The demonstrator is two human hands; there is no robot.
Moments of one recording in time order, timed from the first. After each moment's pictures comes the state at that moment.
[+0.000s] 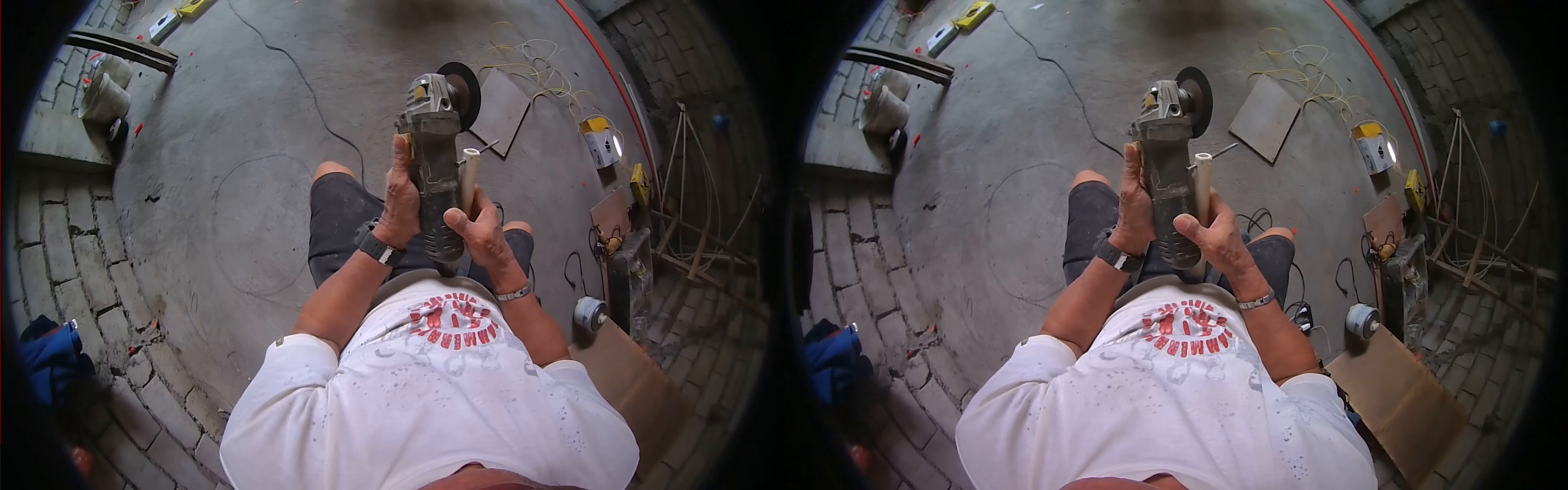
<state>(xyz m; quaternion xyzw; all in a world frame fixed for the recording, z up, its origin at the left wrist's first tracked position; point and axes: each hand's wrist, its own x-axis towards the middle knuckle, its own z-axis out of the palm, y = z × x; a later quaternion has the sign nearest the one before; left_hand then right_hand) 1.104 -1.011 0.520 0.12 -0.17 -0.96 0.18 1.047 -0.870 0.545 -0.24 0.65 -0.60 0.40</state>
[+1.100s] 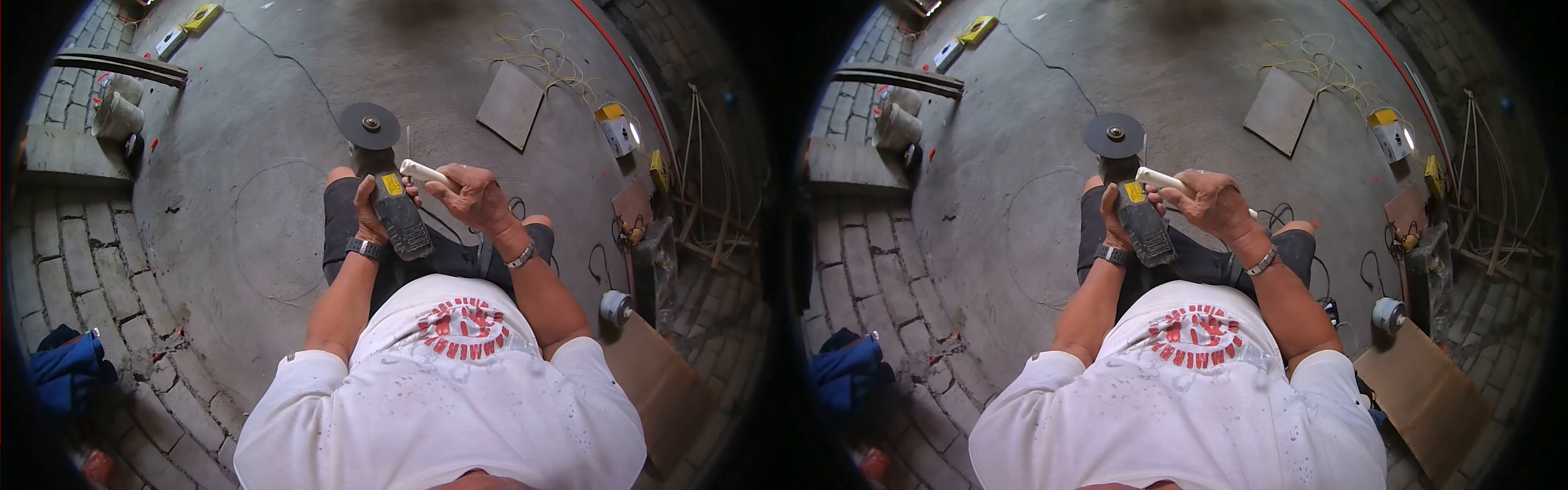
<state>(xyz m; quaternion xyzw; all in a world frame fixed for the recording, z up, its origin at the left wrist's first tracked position) 1.157 -1.044 0.406 0.09 0.02 -0.99 0.11 1.026 -0.913 0.526 -0.52 0.76 -0.37 0.10</state>
